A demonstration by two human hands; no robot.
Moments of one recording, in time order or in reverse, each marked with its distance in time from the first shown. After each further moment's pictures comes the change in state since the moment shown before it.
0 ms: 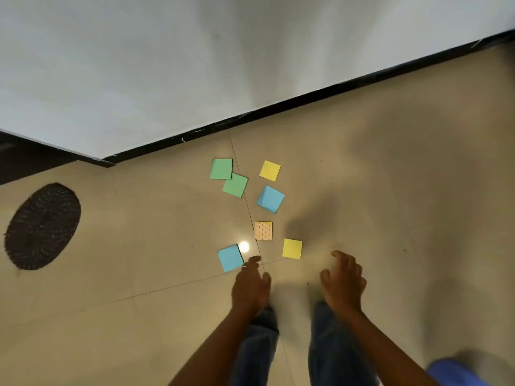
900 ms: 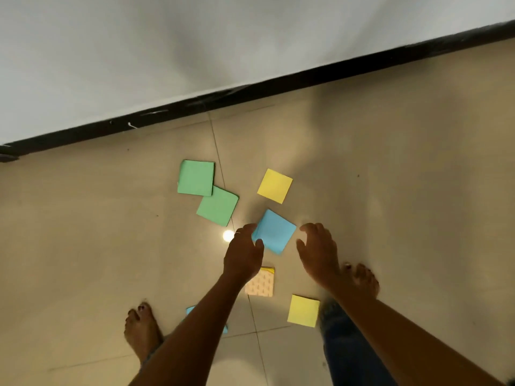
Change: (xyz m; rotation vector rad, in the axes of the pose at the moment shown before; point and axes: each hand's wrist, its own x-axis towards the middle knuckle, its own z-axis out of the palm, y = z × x) left_hand 0.360 0.001 0.036 -0.019 -0.036 0.113; right_hand 0.318 -0.095 0.180 -0.218 -0.126 -0.293
